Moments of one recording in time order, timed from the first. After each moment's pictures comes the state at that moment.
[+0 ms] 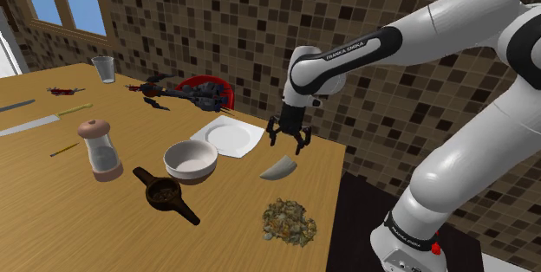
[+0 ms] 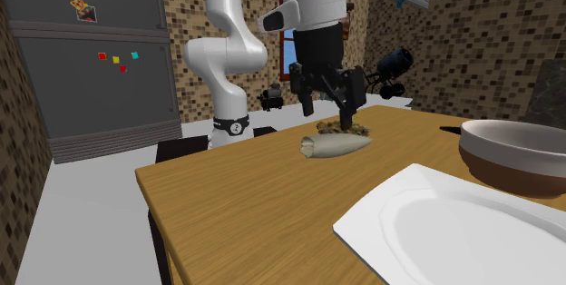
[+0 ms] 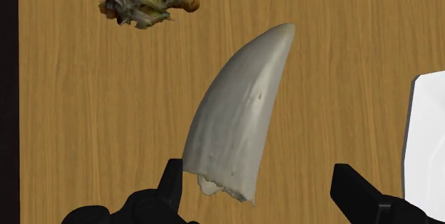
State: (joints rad) arm -0.24 -0.24 0.30 -2.48 0.38 2.13 1.23
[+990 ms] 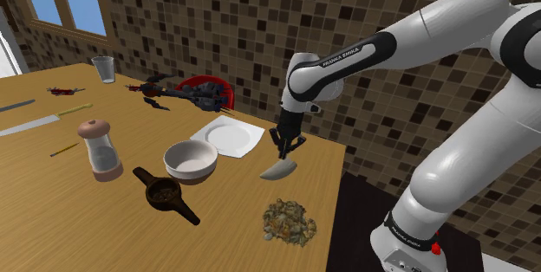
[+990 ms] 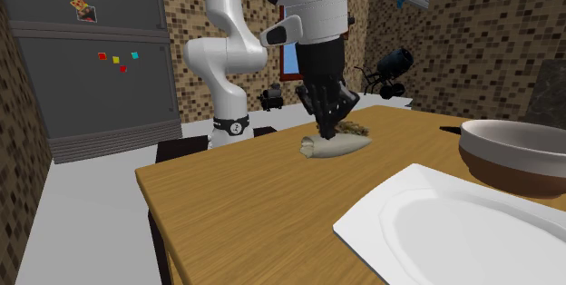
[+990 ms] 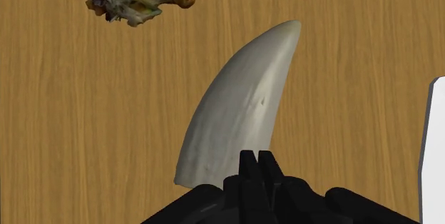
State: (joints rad) arm -0.23 -0.21 0.31 -2.50 0.39 2.18 1.23
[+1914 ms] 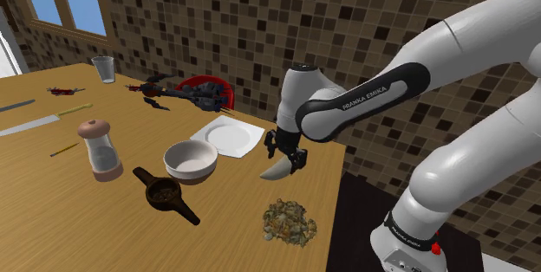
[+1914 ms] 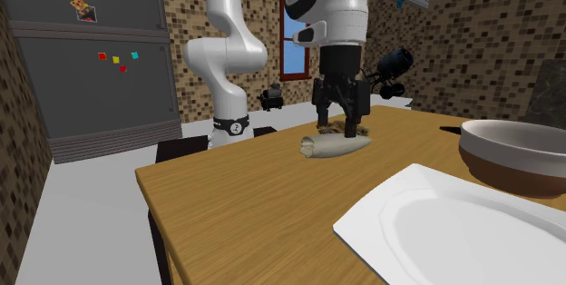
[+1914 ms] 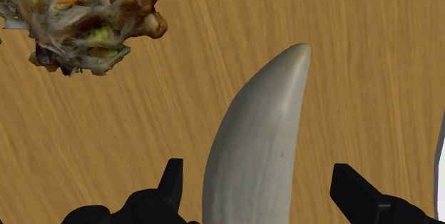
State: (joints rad) arm -0.25 -0.33 0.57 -2.64 0.19 2.38 1.79
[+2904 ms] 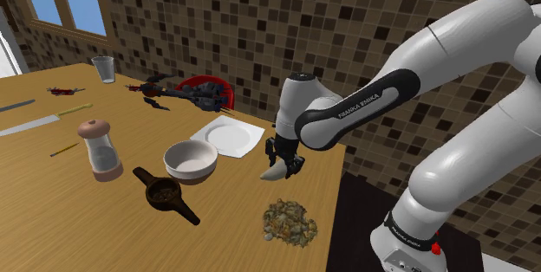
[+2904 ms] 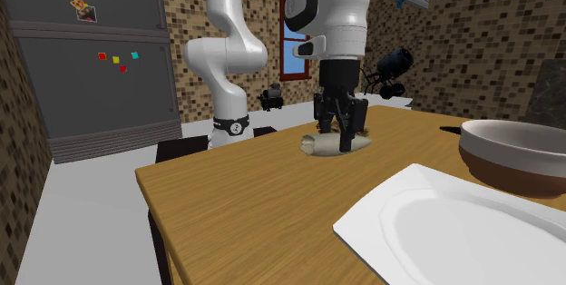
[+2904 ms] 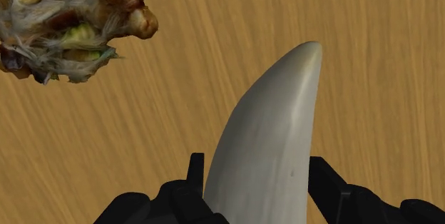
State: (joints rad) arm -0.27 -0.27 0.60 -2.66 0.17 2.46 1.82
